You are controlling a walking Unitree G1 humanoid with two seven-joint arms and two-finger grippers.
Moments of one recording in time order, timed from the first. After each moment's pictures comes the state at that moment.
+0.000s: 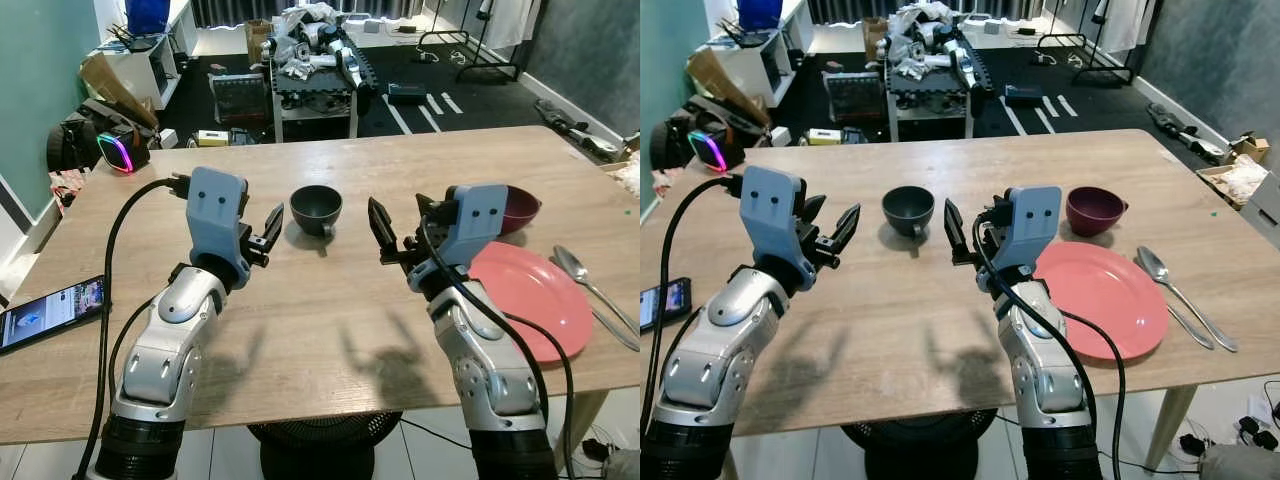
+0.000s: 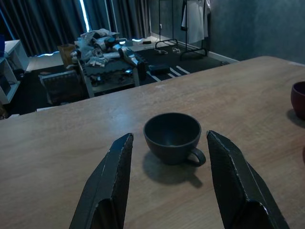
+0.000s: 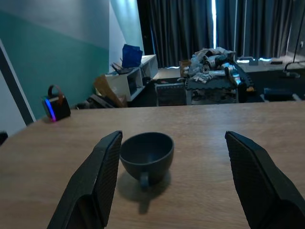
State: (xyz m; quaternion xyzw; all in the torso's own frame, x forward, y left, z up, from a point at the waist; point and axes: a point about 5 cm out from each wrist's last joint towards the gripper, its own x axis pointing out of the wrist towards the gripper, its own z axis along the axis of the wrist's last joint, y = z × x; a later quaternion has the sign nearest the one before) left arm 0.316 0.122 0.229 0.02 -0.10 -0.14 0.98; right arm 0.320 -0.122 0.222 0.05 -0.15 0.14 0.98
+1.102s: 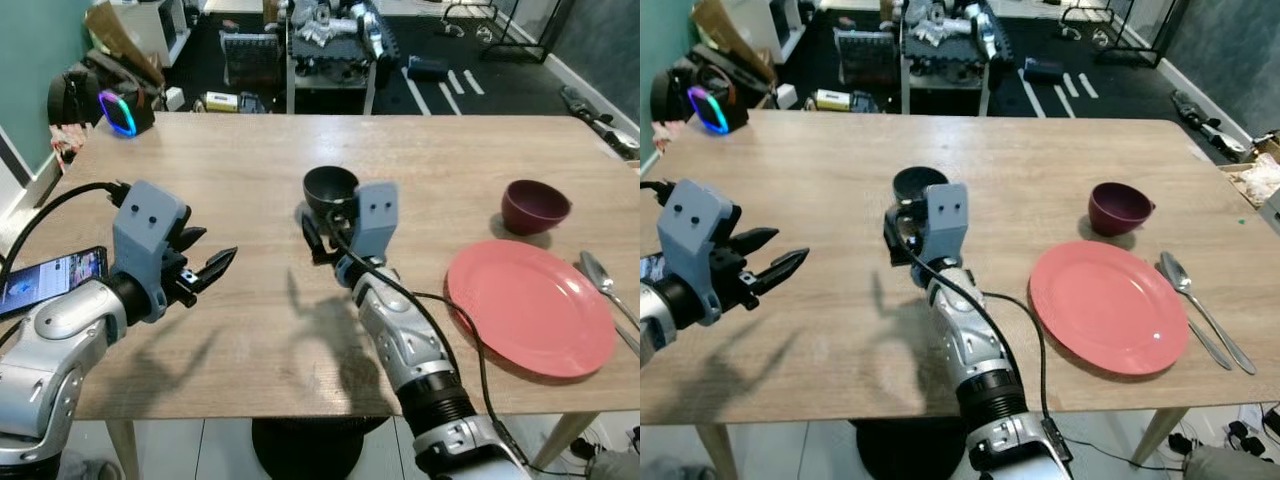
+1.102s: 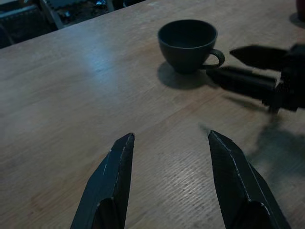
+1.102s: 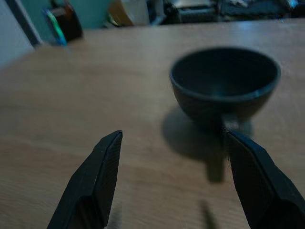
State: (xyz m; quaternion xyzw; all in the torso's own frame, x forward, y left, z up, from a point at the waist) left arm 0.272 0.196 0.247 0.12 0.00 -0.23 0.97; right arm 0.365 -0.048 0.181 0.05 -0.05 0.15 0.99
